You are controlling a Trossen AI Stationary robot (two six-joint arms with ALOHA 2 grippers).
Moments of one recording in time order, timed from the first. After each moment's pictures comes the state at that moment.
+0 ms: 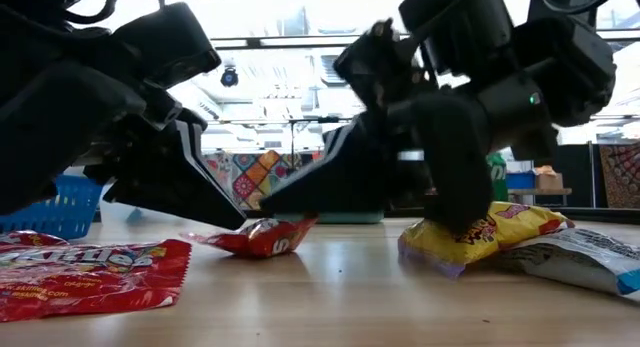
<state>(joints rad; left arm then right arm) -0.61 1.86 0.85 0.14 -0.66 -0.46 0.33 2.15 0.91 0.91 0.12 -0.09</state>
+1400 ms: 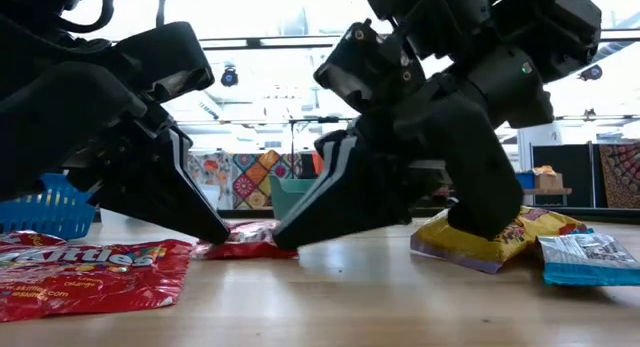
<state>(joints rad) -0.61 1.85 0.84 0.06 -0.61 -0.64 0.34 2.09 1.01 0.50 0.10 -0.07</state>
